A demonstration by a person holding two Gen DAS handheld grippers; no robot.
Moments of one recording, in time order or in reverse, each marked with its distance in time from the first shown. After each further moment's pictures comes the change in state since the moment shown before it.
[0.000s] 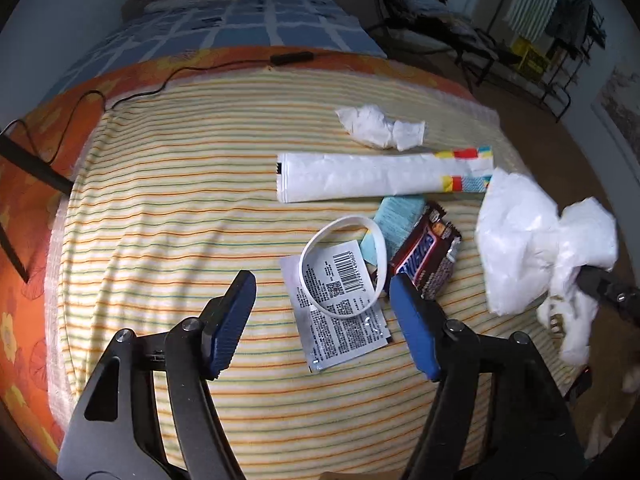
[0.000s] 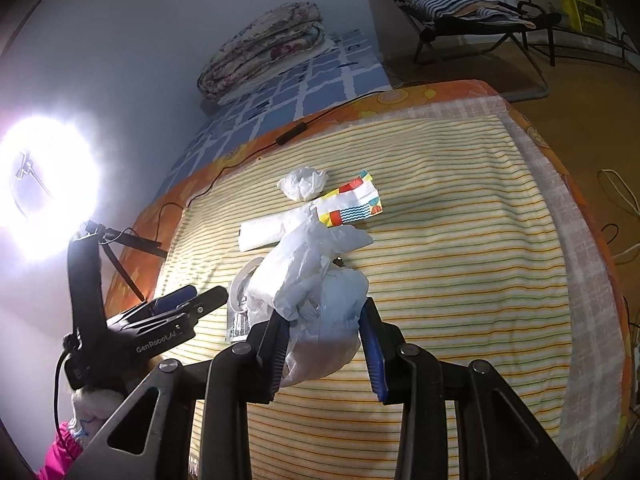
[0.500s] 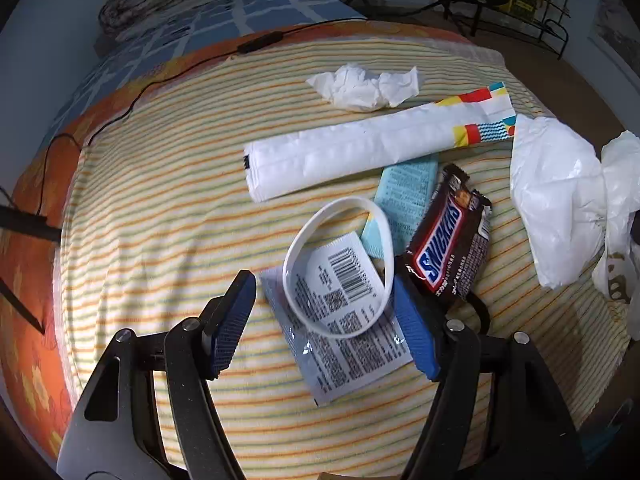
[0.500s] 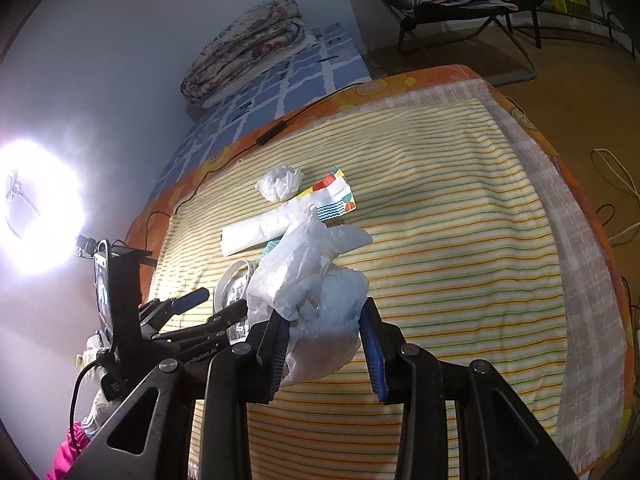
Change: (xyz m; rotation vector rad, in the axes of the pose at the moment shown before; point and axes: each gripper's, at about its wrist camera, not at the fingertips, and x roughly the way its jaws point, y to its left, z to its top) left arm 0.042 -0.026 0.001 0.192 0.047 0.110; right arm 0.005 -0.019 0.004 0.066 0.024 -0.007
